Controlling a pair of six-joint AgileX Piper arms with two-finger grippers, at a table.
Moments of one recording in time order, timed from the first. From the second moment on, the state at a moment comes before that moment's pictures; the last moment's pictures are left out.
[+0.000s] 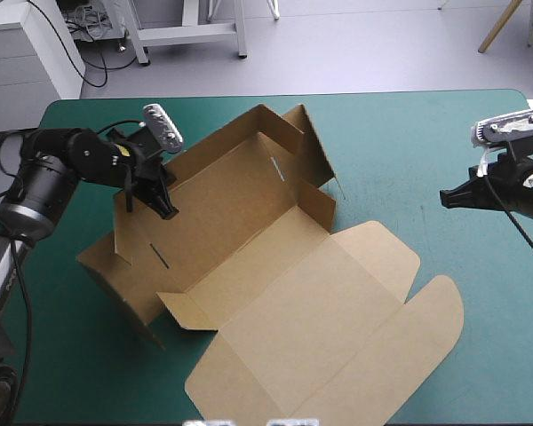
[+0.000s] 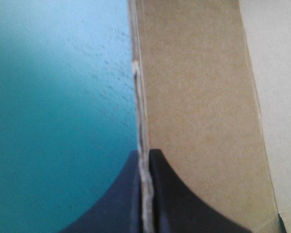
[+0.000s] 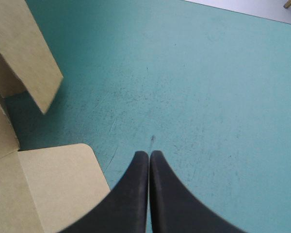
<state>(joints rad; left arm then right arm) -0.25 1.50 -1.50 -0.19 1.02 0.81 -0.09 1.11 -1.26 0.21 0.88 -0.41</state>
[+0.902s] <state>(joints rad) -0.67 1.57 -1.52 -0.06 0.77 1.34 -0.09 1.05 -1.26 0.24 0.91 -0.38</state>
